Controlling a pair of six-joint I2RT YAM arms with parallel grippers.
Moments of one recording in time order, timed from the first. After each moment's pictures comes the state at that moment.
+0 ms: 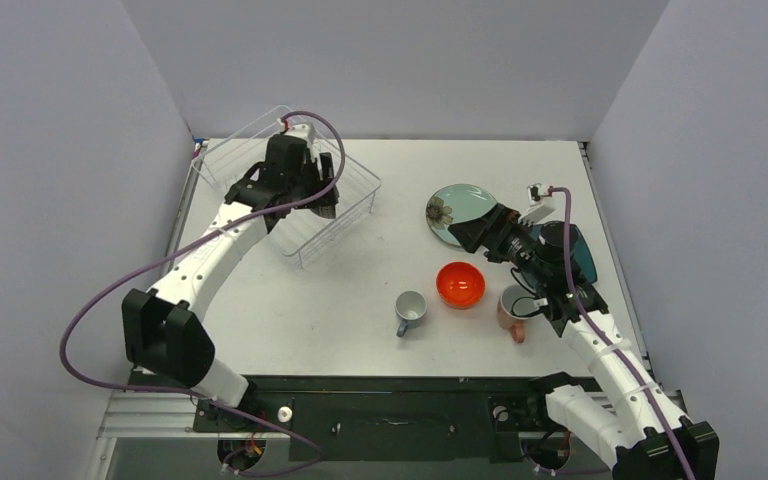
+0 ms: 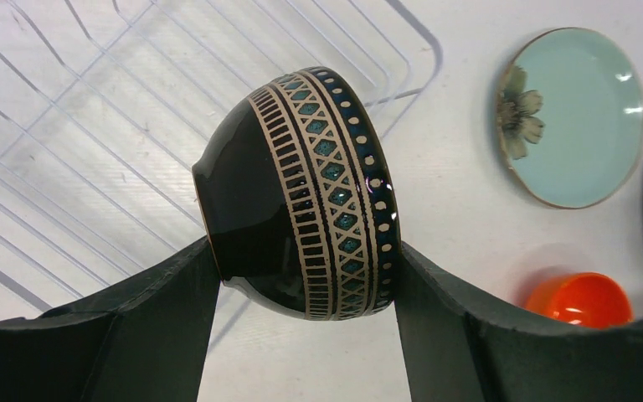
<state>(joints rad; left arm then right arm) -0.39 1.51 1.42 -0.55 -0.10 -0.41 0.26 0.89 0.67 0.01 -0.34 0.69</state>
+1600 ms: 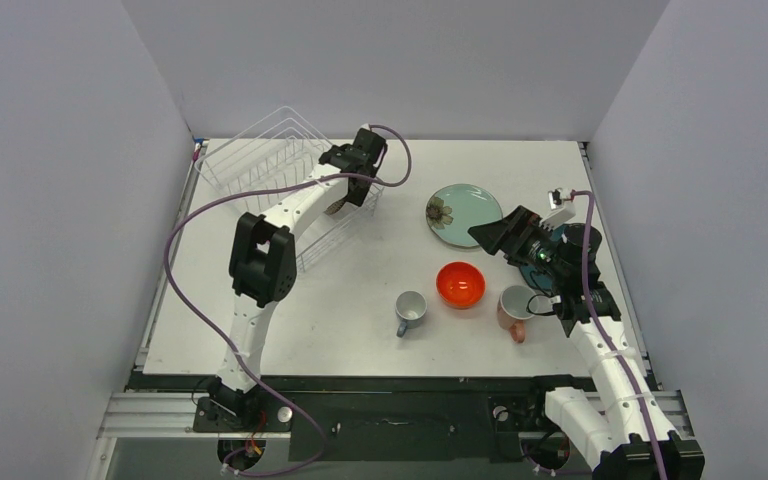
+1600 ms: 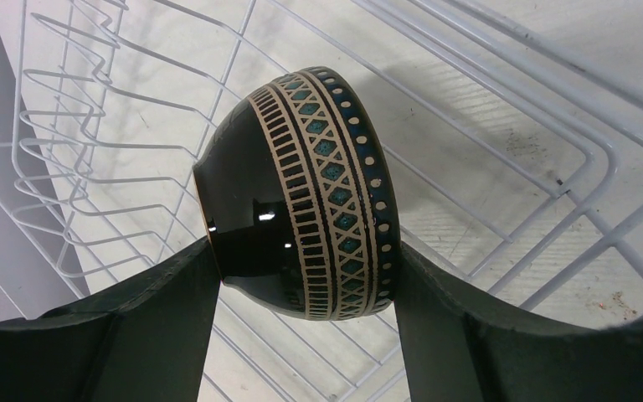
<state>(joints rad) -0.53 2.26 2.06 -0.81 -0.57 0.01 0.05 0.85 0.64 -0.06 -0.53 0.68</state>
